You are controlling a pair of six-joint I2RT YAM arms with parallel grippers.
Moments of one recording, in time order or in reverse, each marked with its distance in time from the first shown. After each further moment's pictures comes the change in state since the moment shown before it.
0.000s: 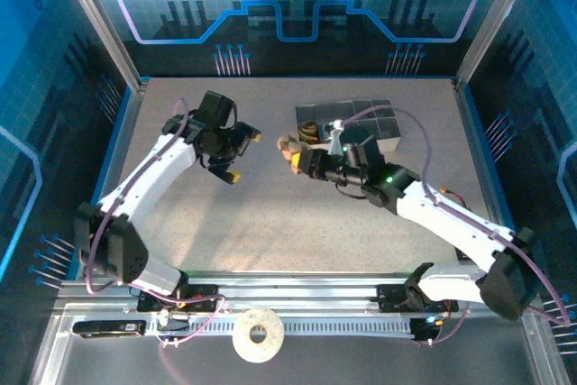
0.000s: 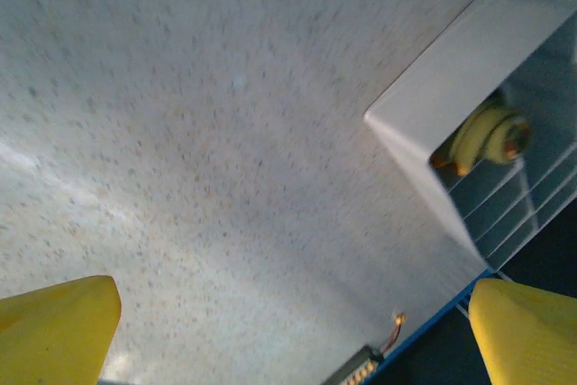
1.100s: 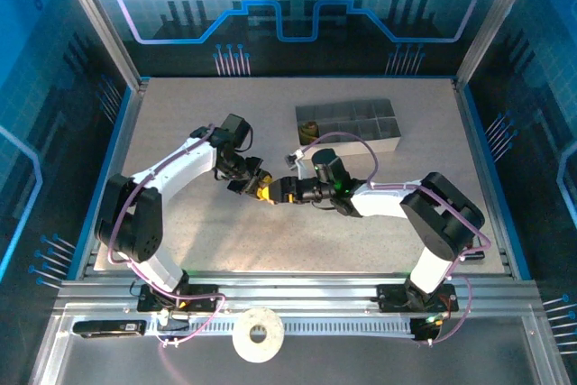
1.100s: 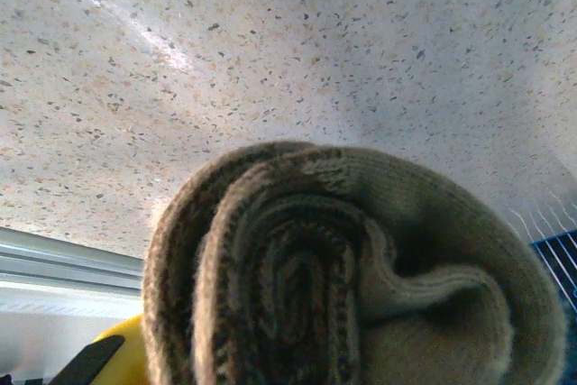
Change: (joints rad) left arm -0.044 0.225 -0.150 0.044 0.429 -0.128; right arm 0.080 0.477 -0.298 0.841 -0.498 -0.013
